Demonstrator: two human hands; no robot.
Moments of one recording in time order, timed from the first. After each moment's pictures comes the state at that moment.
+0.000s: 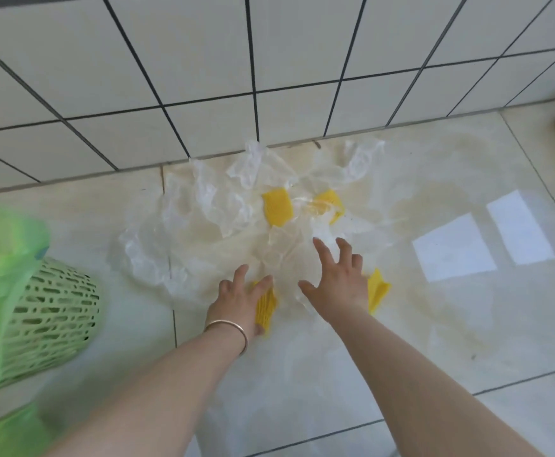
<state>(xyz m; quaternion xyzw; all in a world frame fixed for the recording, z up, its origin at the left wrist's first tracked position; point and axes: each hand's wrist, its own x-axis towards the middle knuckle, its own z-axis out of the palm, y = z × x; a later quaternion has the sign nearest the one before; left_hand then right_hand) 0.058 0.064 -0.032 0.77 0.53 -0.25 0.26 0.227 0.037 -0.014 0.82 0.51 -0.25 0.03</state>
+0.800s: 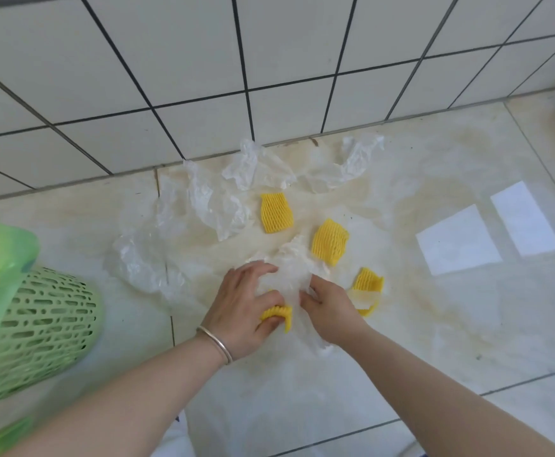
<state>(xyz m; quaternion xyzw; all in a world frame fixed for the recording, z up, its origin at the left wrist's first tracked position) 0.051 0.066 -0.025 0.91 0.35 0.09 0.21 0.219 0.017 -0.008 0.72 0.43 -0.50 -0.21</state>
